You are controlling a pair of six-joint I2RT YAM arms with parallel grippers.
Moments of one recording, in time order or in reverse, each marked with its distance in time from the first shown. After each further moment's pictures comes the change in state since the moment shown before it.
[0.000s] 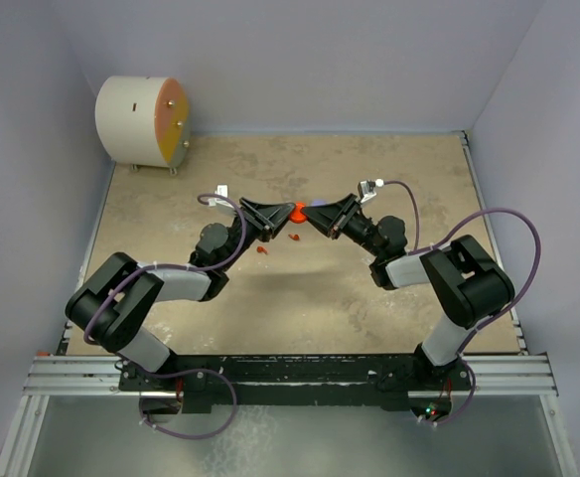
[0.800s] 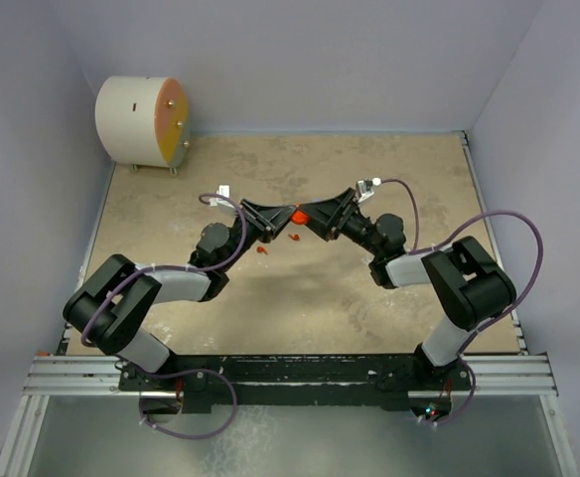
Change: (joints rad) left arm -0.006 -0.006 0.003 -0.019 0.000 0.006; right arm 0.000 -0.003 0.005 -0.021 -0.018 -0.026
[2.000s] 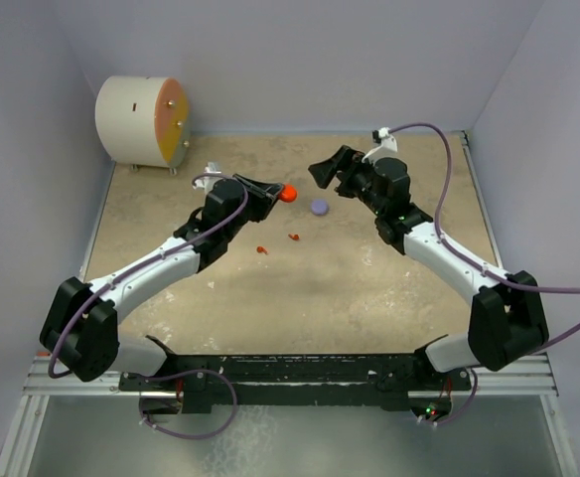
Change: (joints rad) left arm 0.000 -0.182 0.400 -0.984 -0.280 -0.031; right arm -0.008 -0.282 0.443 -1.071 0.430 -0.757
